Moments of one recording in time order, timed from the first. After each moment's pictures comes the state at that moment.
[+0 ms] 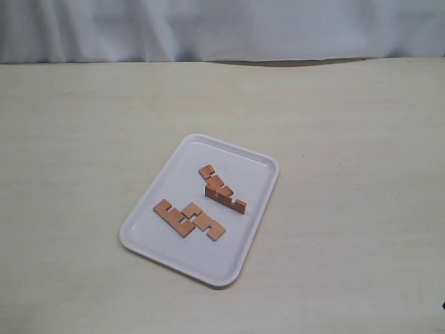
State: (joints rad) left arm -0.04 0.00 0.00 0.01 0.36 -0.05; right arm -0.16 0.00 0.00 0.16 0.35 0.04
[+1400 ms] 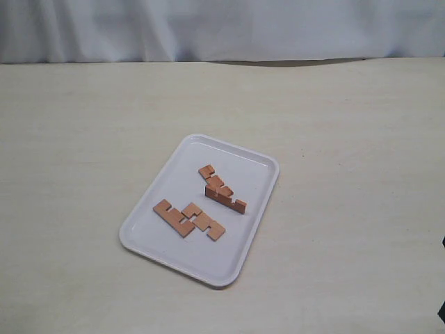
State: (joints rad) left arm -0.04 0.00 0.00 0.01 0.36 -0.05; right arm -0.16 0.00 0.00 0.16 0.39 -0.01
